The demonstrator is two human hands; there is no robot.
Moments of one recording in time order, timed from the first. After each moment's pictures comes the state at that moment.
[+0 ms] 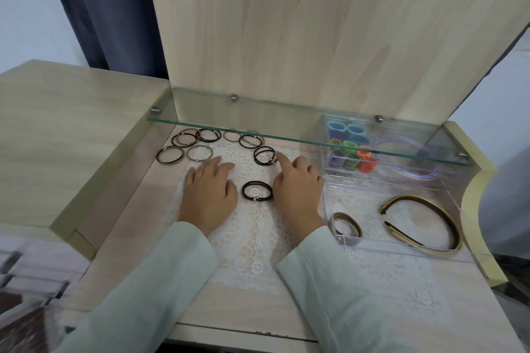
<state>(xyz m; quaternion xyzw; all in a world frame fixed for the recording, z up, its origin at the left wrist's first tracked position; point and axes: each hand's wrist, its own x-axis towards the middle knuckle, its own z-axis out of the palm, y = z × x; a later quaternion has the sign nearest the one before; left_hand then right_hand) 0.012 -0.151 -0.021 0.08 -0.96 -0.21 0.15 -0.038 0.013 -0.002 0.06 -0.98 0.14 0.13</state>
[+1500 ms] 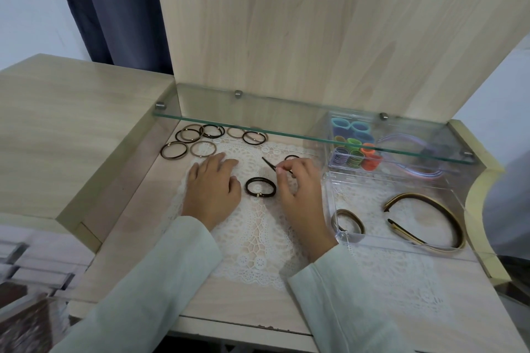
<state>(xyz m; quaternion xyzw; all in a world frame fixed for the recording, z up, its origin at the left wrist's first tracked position) 0.011 -0.152 -0.021 0.08 -0.96 -0.21 0.15 -0.013 0.025 -0.005 0.19 -0.83 0.47 0.23</state>
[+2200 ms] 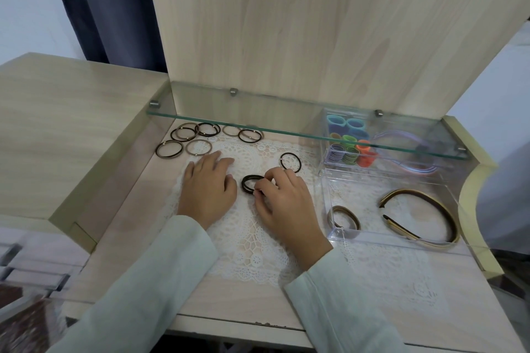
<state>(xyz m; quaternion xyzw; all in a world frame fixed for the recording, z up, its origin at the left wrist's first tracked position) 0.011 -0.152 -0.022 0.08 -0.96 -0.22 0.16 0.005 0.023 -0.010 0.31 -0.89 0.18 0.29</state>
